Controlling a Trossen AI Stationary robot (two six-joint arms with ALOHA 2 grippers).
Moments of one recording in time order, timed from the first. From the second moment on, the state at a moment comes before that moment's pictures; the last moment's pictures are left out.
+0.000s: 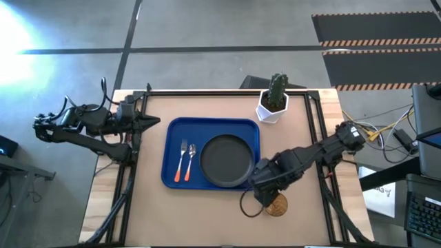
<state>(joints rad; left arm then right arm) -0.17 0.67 1.08 -0.74 -0.45 -0.18 0.44 1.79 1.85 -1.57 -0.18 1.24</state>
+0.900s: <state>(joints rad) -0.17 0.67 1.08 -0.74 -0.45 -0.18 0.56 1.80 1.66 -1.54 -0.15 1.34</state>
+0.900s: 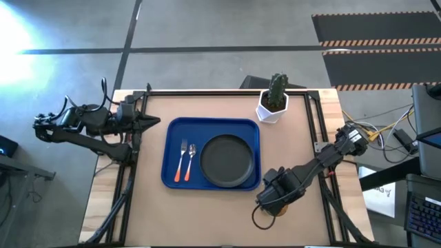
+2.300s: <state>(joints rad) -0.17 0.68 1.08 -0.74 -0.45 -0.18 0.19 1.76 2.13 -1.24 0.53 0.50</state>
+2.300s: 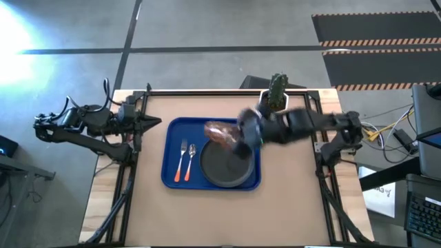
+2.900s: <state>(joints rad) -0.17 0.62 1.08 -0.77 -0.45 -0.18 -0.26 1.78 2.10 -1.44 0.23 0.39</state>
